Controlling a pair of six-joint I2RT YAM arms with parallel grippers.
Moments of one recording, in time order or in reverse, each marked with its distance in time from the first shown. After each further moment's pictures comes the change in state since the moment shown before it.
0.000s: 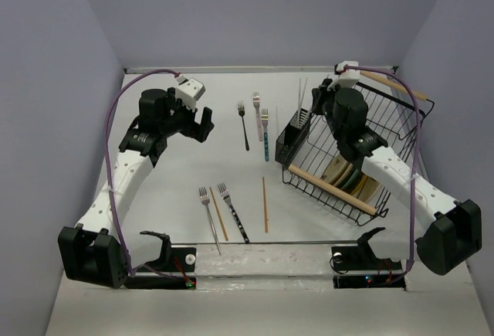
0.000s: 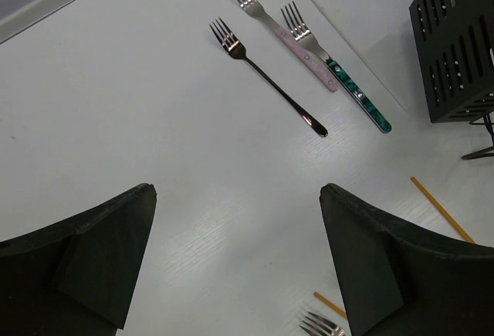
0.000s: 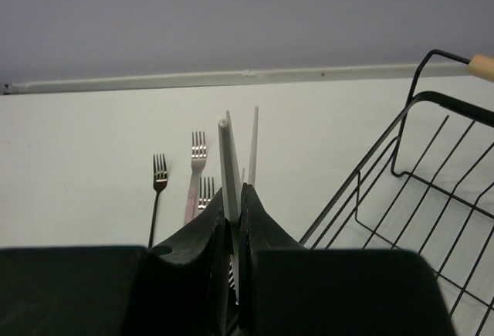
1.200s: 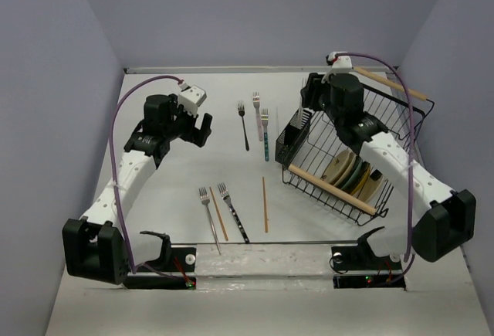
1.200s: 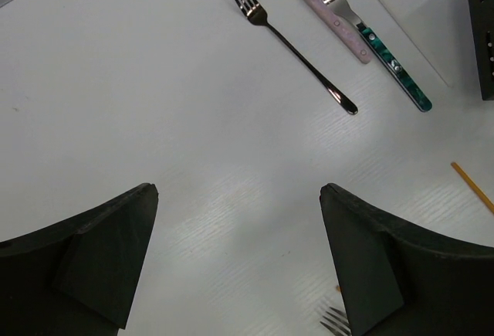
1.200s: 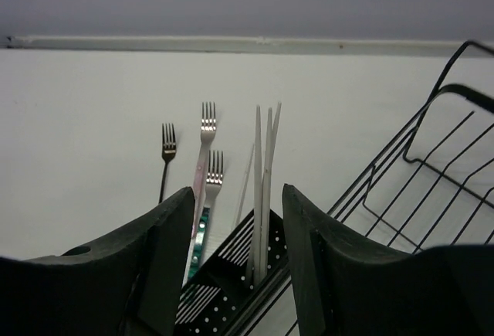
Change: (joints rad) left arm 0.010 0.026 -0.070 0.045 -0.059 0.044; right arm -0.041 0.117 0.150 -0.220 -0.112 0.012
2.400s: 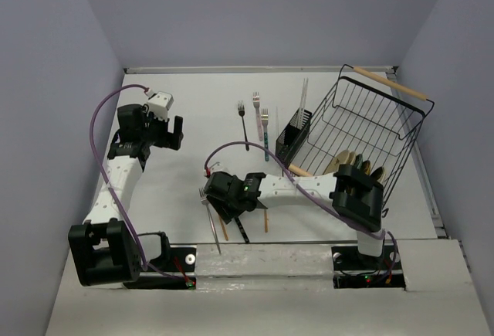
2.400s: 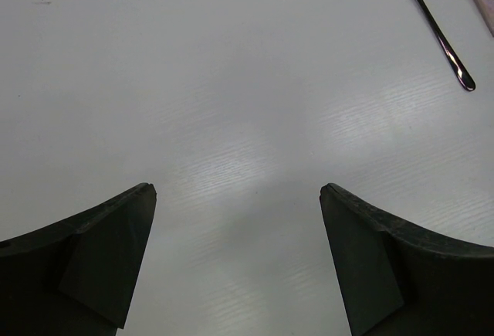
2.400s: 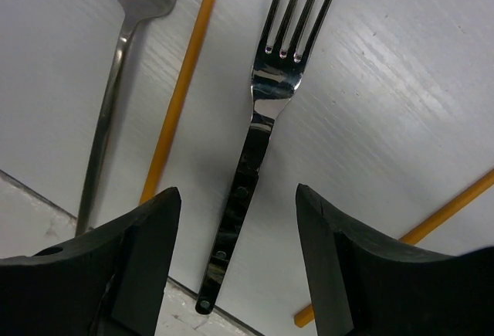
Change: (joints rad) left arm 0.278 -0.017 -0.113 0.016 0.021 0.006; right arm 0.810 0.550 0.184 -0.466 0.003 0.264
